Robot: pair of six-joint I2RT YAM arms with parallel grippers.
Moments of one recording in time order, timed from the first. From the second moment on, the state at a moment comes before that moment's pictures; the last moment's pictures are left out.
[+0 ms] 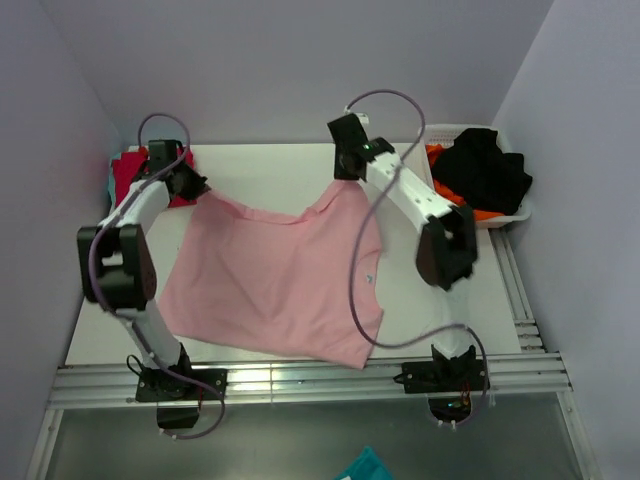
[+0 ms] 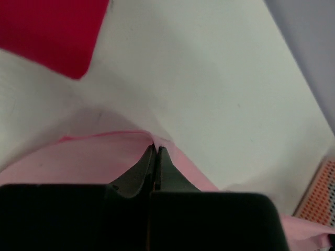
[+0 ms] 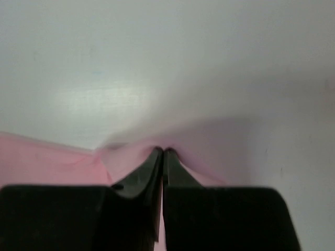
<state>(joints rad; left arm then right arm) 0.04 1.77 1.35 -0.33 0.10 -0.78 0.49 1.99 1.85 -0.70 0.32 0.42</state>
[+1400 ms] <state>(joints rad) -0.07 2.03 1.49 -0.45 0.15 -0.72 0.48 2.08 1.64 -0.60 -0.03 0.63</state>
